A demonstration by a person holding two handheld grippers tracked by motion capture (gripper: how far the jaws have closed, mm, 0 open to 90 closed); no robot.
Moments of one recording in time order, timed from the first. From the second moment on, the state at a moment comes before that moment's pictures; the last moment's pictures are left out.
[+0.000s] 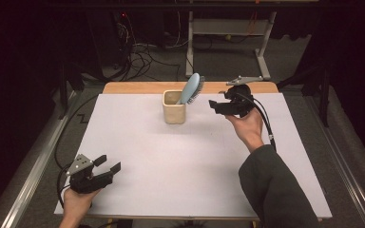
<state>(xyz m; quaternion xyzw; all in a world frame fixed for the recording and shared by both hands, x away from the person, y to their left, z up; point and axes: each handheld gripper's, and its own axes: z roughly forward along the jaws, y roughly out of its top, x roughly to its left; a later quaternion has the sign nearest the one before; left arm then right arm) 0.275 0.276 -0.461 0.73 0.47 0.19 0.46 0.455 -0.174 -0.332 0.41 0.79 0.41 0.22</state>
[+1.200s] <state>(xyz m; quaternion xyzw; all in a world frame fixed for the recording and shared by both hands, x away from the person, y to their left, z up) 0.276 0.274 -0.462 0.73 0.47 0.19 0.46 0.436 -0.206 -0.330 0.41 0.79 0.41 0.22</state>
